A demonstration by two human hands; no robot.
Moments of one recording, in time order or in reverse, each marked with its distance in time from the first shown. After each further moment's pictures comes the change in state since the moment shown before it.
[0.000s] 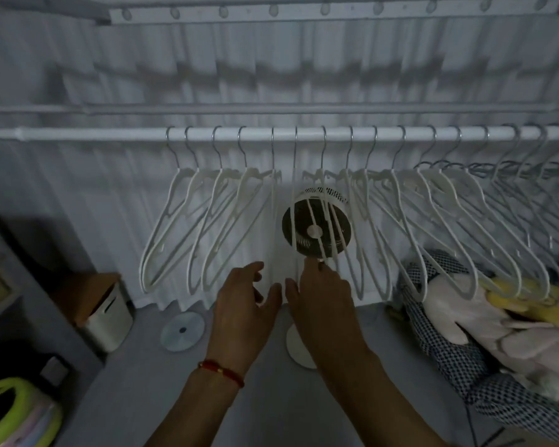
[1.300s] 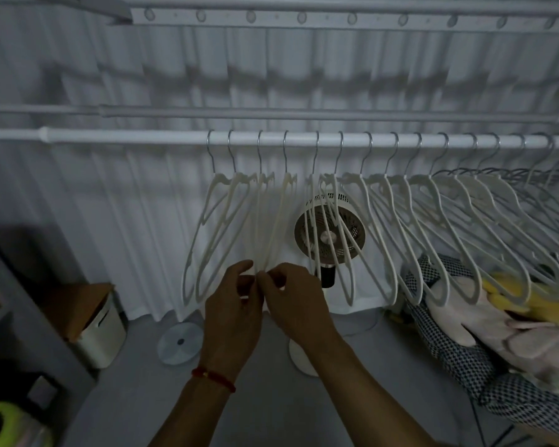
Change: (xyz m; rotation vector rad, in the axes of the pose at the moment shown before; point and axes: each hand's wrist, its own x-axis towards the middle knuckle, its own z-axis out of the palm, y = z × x) left_hand 0.032 -0.076 -0.063 -0.342 -0.022 -0.099; right_hand 0.023 -0.095 0.062 0.463 -0.308 0.263
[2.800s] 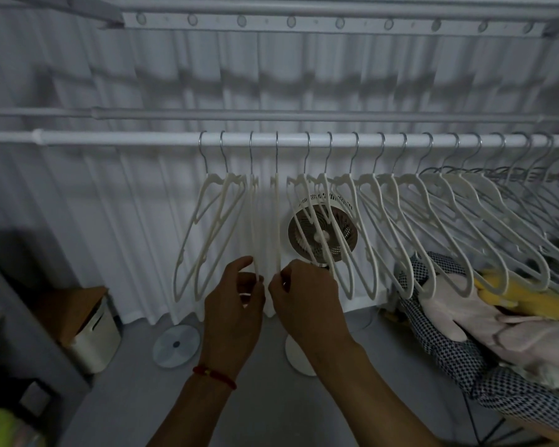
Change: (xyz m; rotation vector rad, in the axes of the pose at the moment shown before) left_hand -0.008 0.005 0.006 -0.011 -0.020 0.070; right_hand -0.017 0.003 -0.020 -0.276 0.195 -0.097
